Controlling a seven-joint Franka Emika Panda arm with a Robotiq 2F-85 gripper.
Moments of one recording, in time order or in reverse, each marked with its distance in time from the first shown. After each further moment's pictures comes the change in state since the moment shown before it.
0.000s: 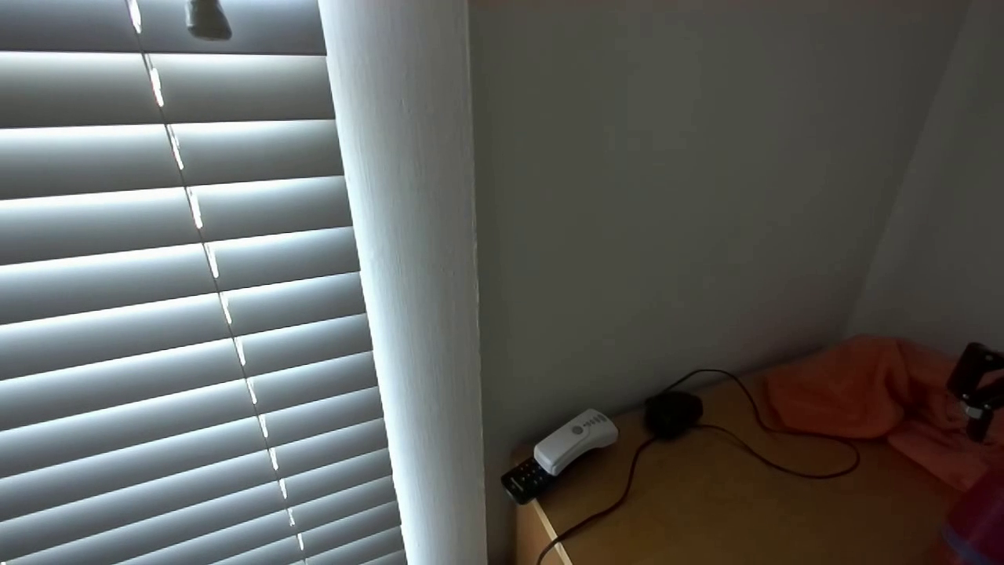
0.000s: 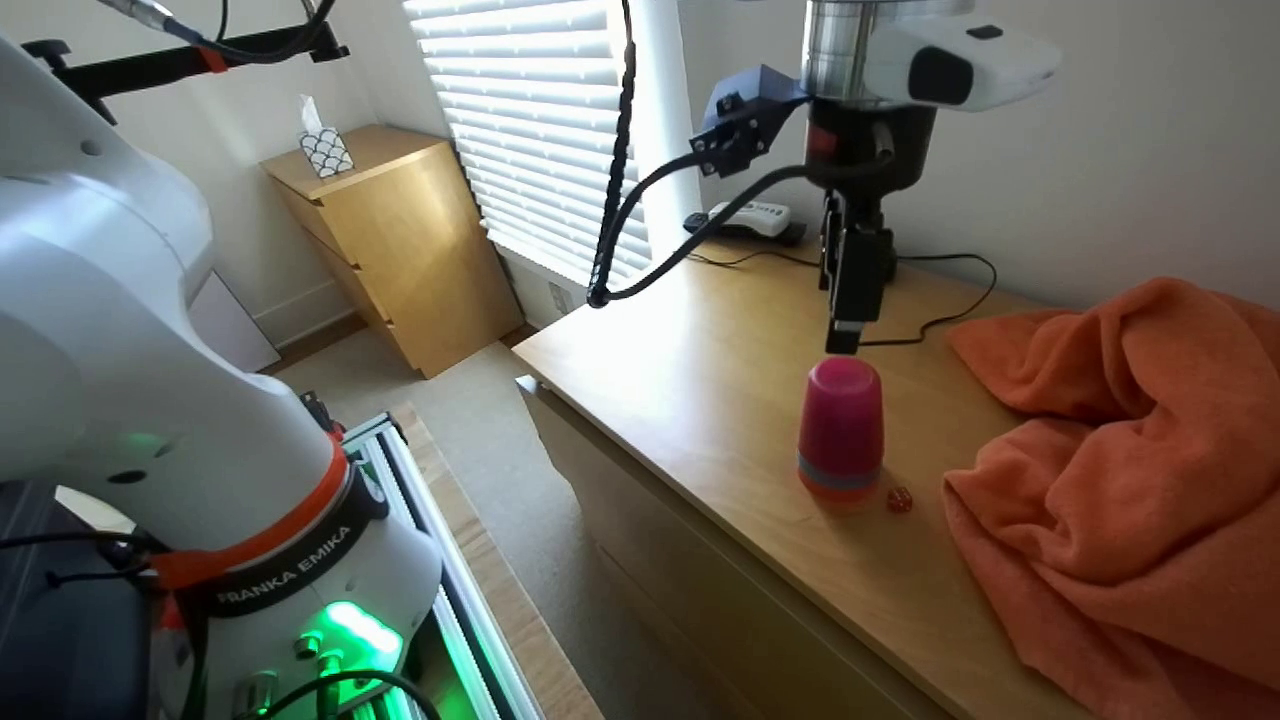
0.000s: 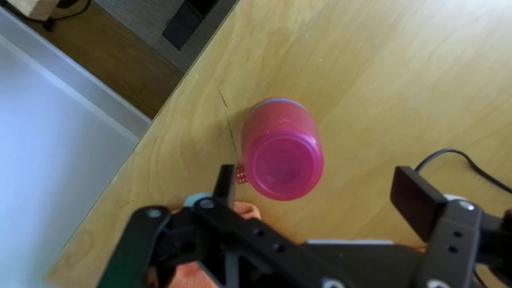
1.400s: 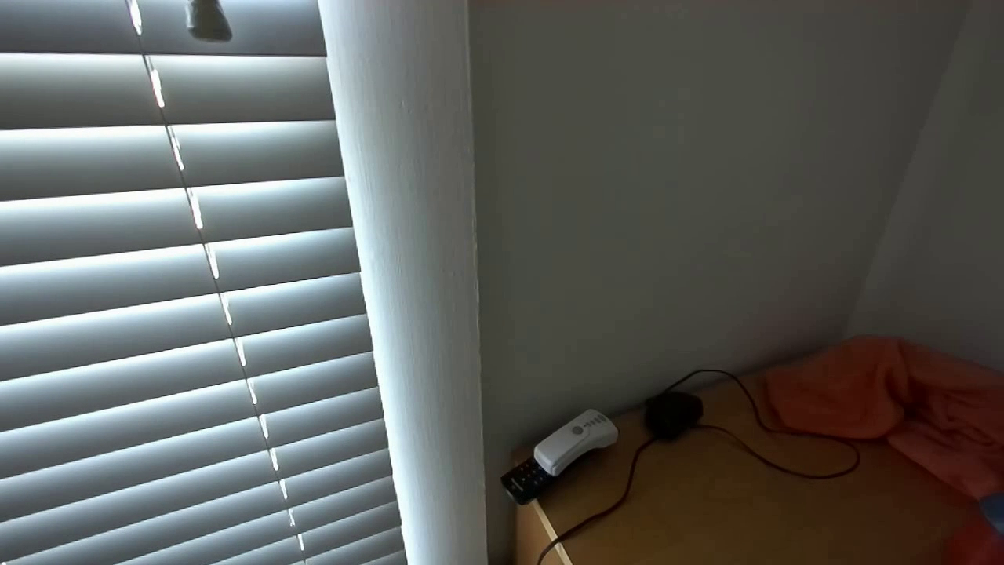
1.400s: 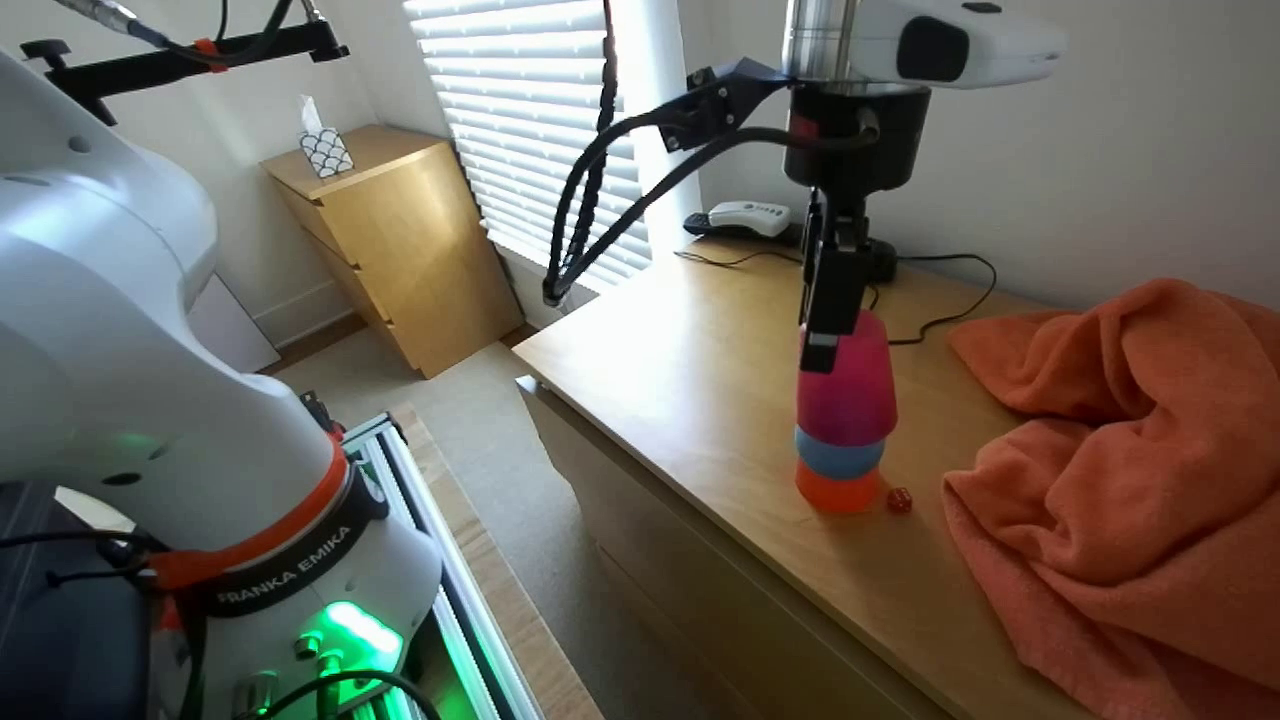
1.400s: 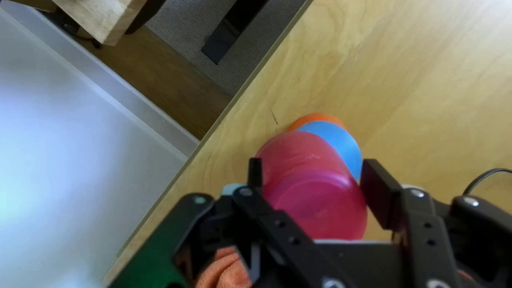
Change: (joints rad) arm -0.035 -0.065 -0.005 -0.026 -0.091 -0.108 0.034
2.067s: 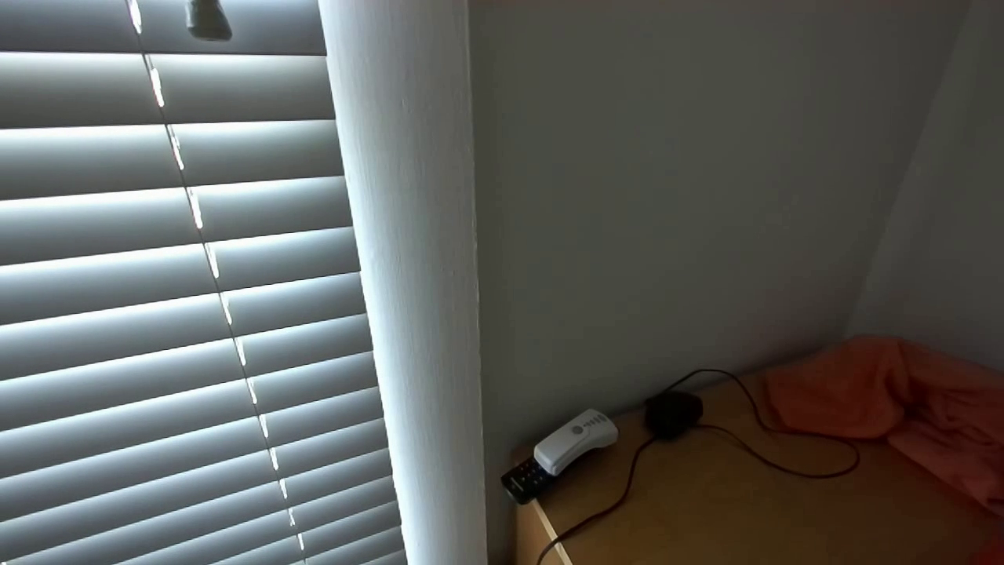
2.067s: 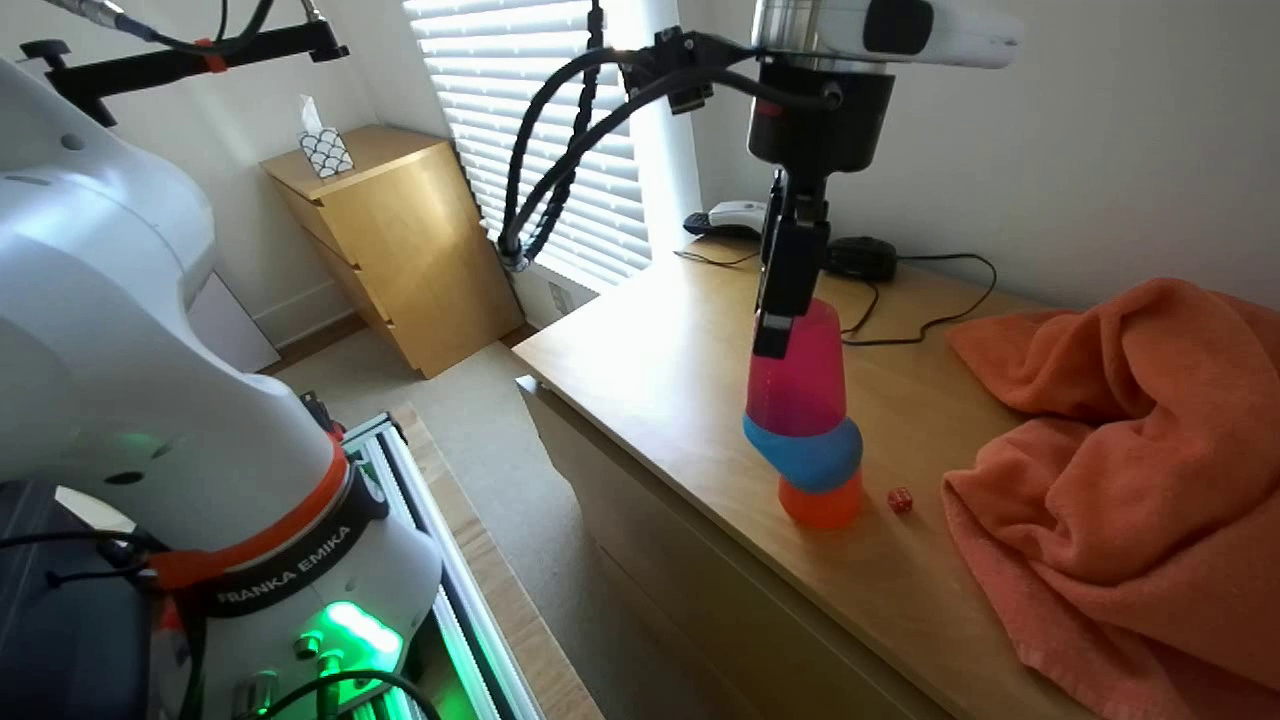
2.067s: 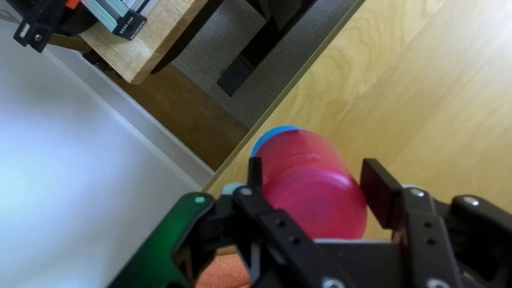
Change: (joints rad) arm 0.014 -0.037 0.012 0.010 0.003 -0.152 0.000
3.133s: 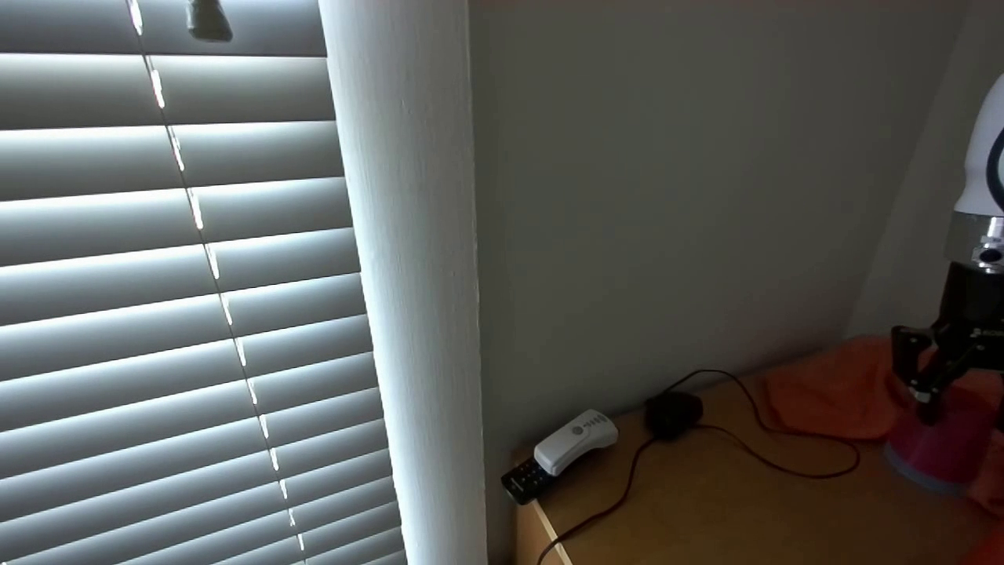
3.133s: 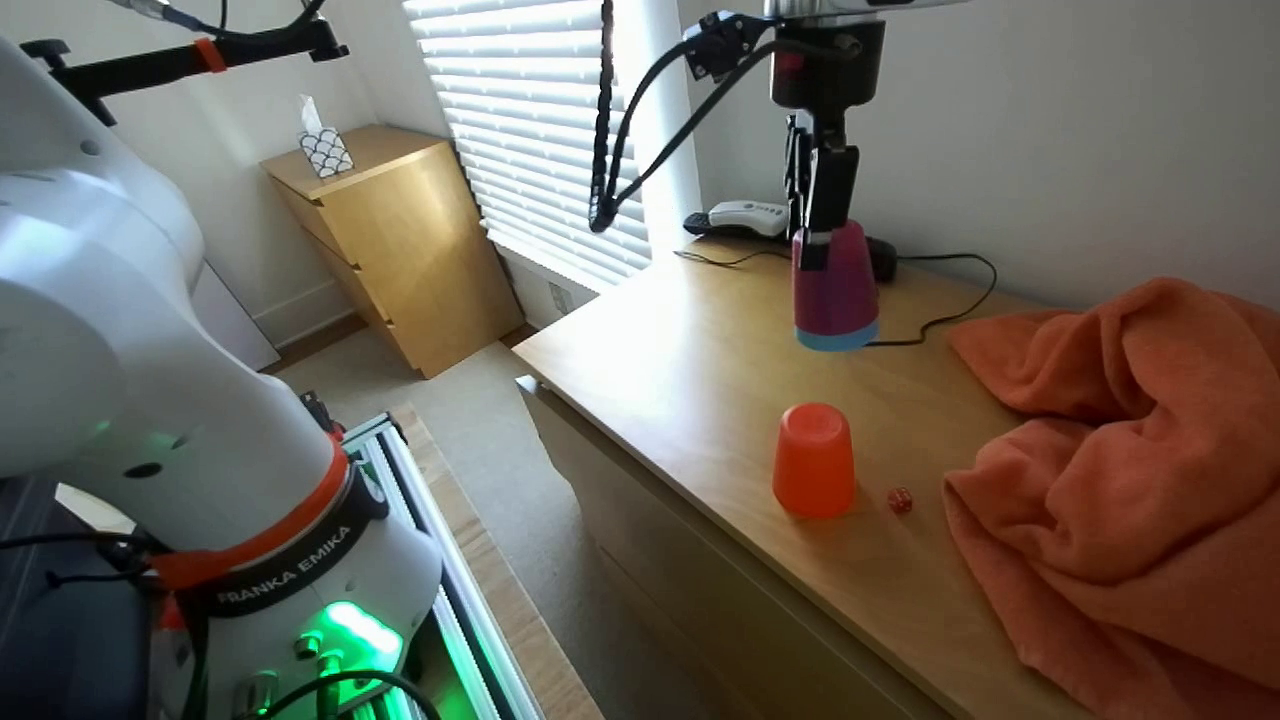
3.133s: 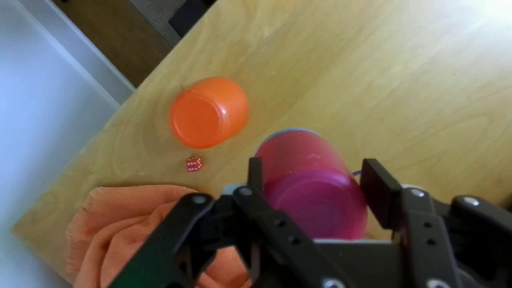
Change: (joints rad) arm 0.124 0.109 0.056 0.118 0.043 0.132 0.016
